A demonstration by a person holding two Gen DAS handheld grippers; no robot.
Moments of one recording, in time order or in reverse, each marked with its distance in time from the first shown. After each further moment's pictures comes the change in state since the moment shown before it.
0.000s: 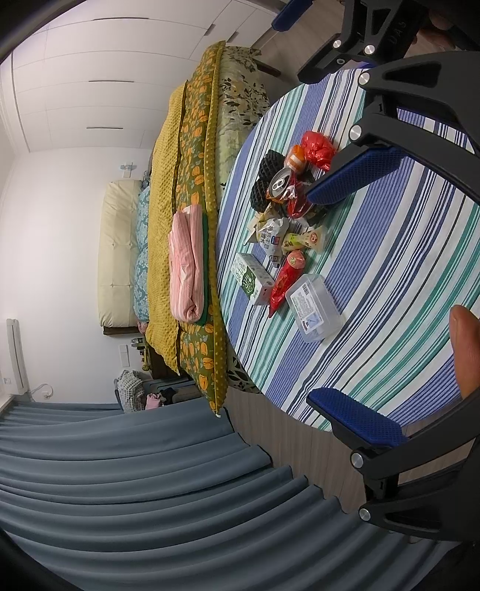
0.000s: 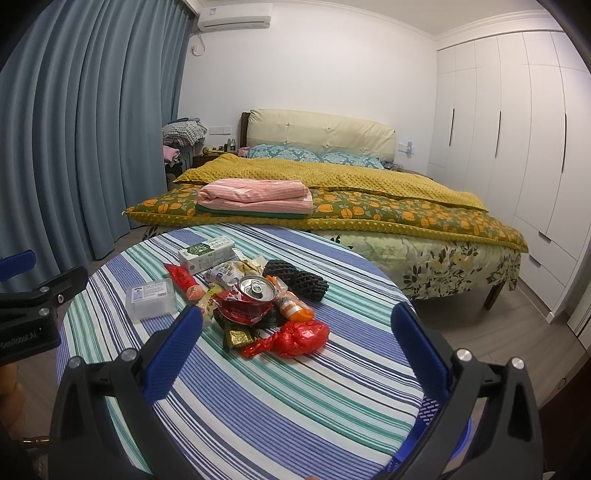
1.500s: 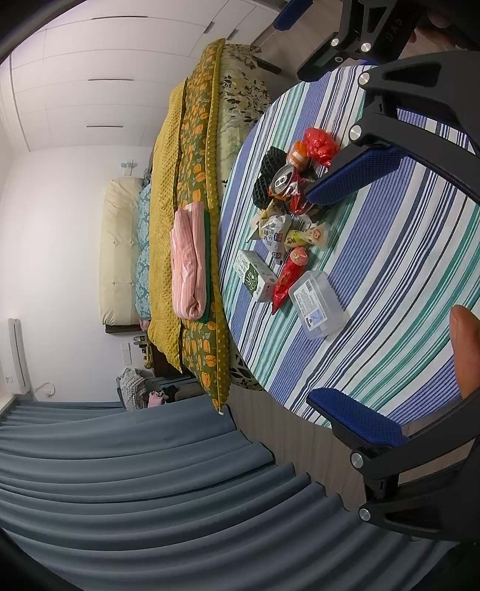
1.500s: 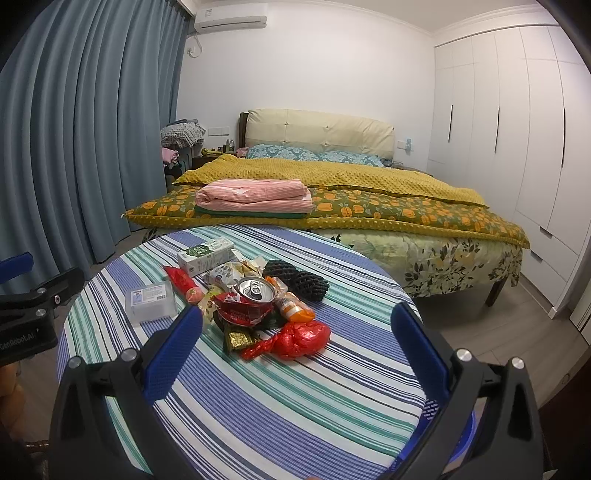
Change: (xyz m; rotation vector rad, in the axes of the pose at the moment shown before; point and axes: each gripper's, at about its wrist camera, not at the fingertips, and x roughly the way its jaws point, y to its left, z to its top) left arm -0.001 0.010 0.010 -0.006 -0.007 0.006; right arm 0.005 0.000 0.000 0.009 0.001 0.004
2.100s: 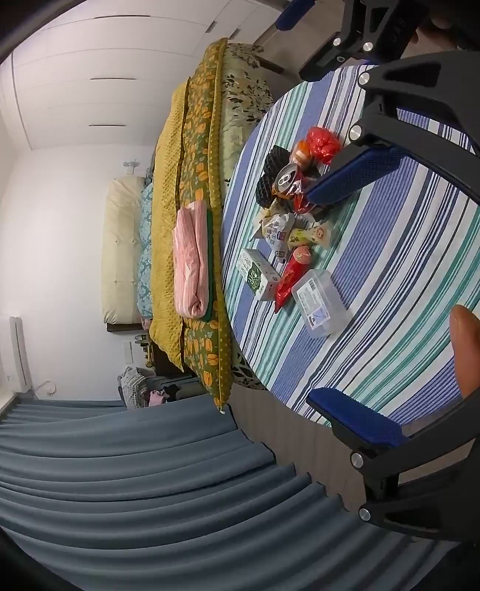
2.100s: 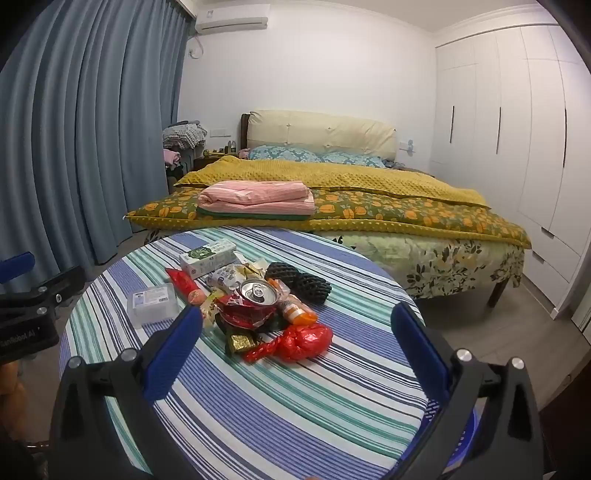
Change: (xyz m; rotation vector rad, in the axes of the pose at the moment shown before) left arm 0.001 0.004 0.000 -0.007 -0.005 -0.006; right arm 0.002 0.005 0.003 0.001 -0.007 0.006
